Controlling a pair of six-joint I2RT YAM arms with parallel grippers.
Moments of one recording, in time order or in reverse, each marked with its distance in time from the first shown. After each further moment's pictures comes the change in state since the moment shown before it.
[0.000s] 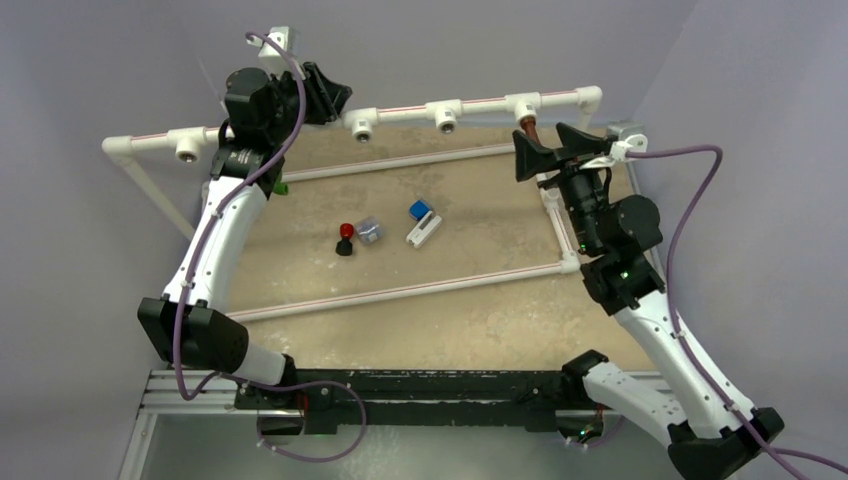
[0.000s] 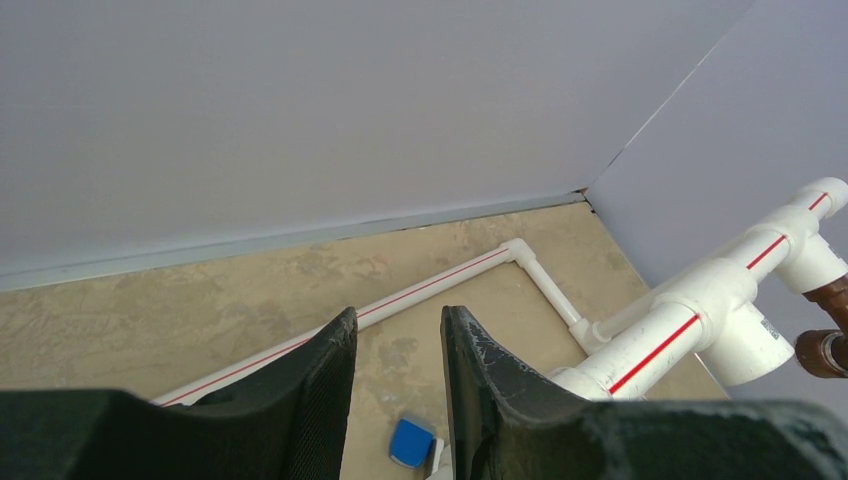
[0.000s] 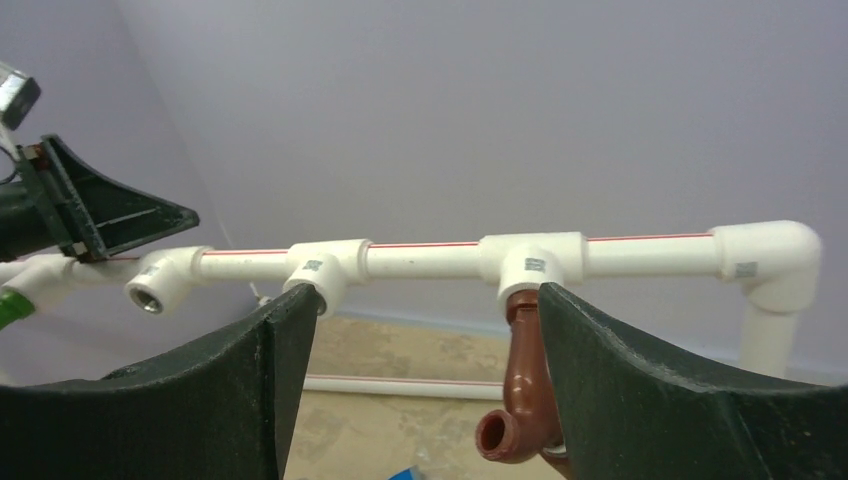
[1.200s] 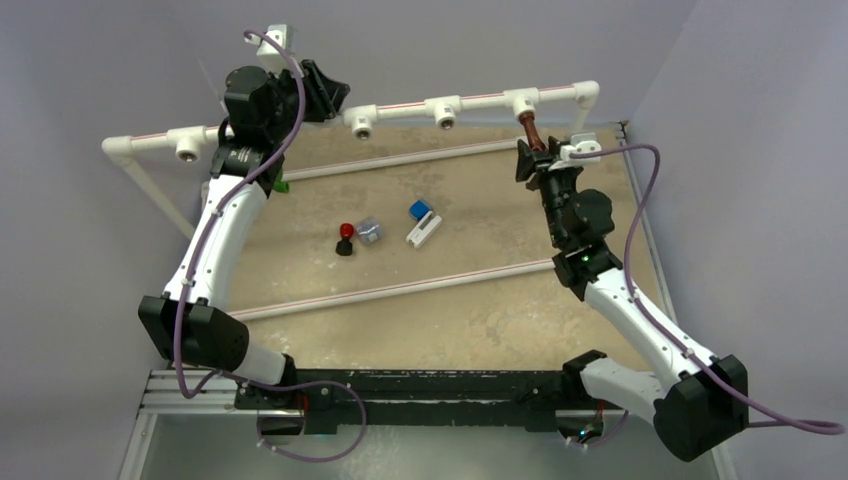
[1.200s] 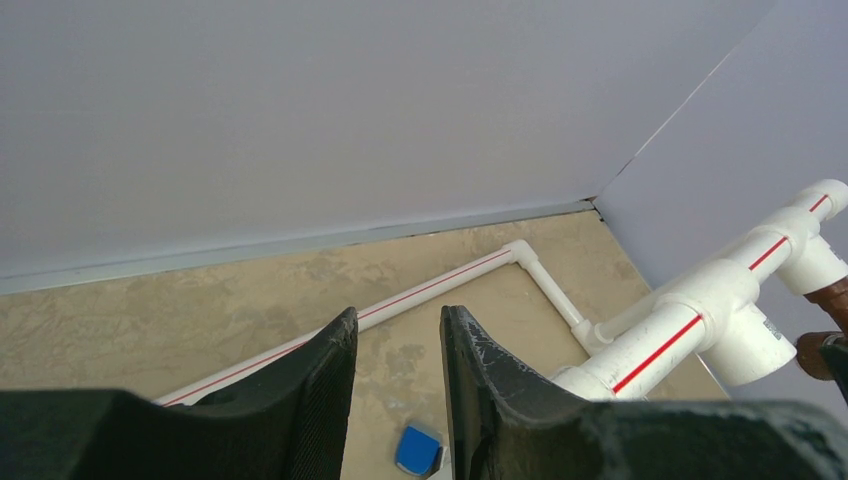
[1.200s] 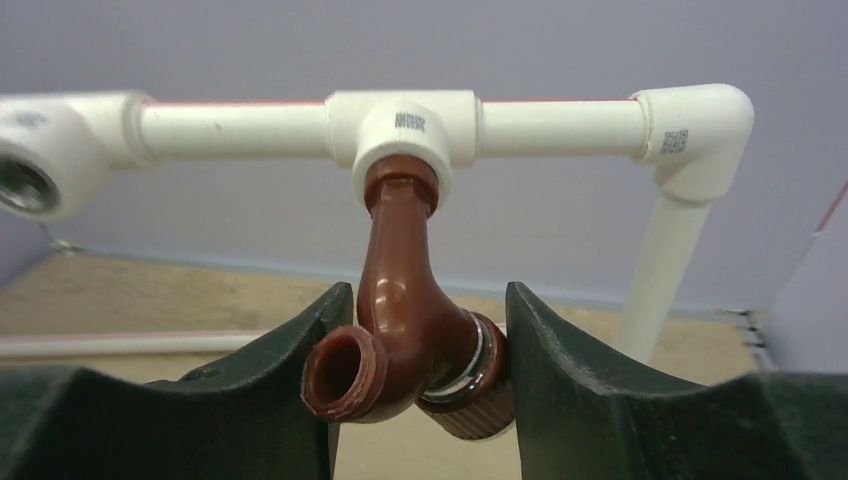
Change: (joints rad) left arm 0.001 0.010 0.011 0.004 -0.018 0.000; right arm -0.050 0.167 -0.195 0.232 0.099 -0.249
